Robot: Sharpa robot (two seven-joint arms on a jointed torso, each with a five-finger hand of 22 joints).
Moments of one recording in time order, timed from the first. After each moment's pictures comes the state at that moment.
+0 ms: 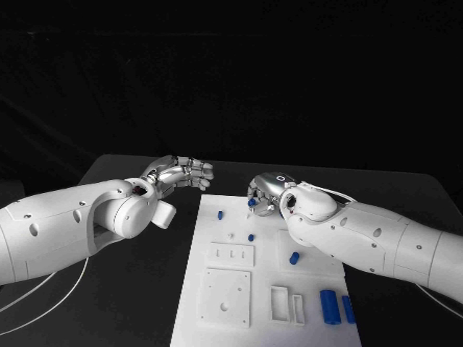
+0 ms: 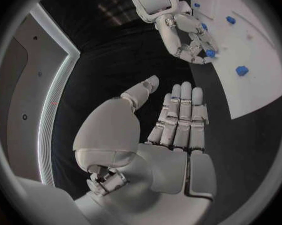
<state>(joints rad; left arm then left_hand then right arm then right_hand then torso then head) 1.37 -0.83 -0.11 1.42 -0.14 -0.23 0.22 1.14 -0.09 0.52 -0.28 0.15 0.69 0.19 0.44 0.35 1.09 0.15 0.17 0.11 0.87 0.12 0.63 0.43 0.05 0.72 0.02 0.46 1.31 1.25 -0.43 -0.06 1.13 -1.68 -0.30 -0.27 1.08 -0.20 0.76 -0.16 0.05 0.99 0.08 0.32 0.51 1.16 -0.01 1.02 1.24 1.30 -0.12 1.24 1.02 0.20 1.28 -0.06 0.99 1.31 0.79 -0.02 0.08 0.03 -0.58</state>
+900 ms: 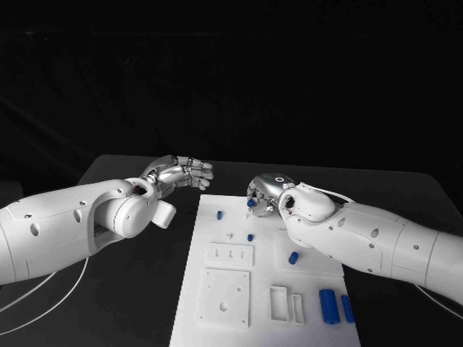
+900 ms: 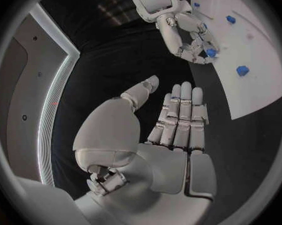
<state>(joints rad) 1.37 -0.82 -0.11 1.41 -0.14 -0.23 0.22 1.14 -0.09 0.52 -0.28 0.15 0.69 0.19 0.44 0.35 1.09 0.15 0.17 0.11 0.87 0.12 0.63 0.43 0.05 0.72 0.02 0.46 1.31 1.25 -0.42 -0.06 1.12 -1.68 -0.30 -0.27 1.09 -0.21 0.77 -0.16 0.05 0.97 0.10 0.29 0.50 1.15 0.00 1.01 1.23 1.30 -0.11 1.23 1.02 0.20 1.28 -0.06 0.99 1.31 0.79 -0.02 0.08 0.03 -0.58</state>
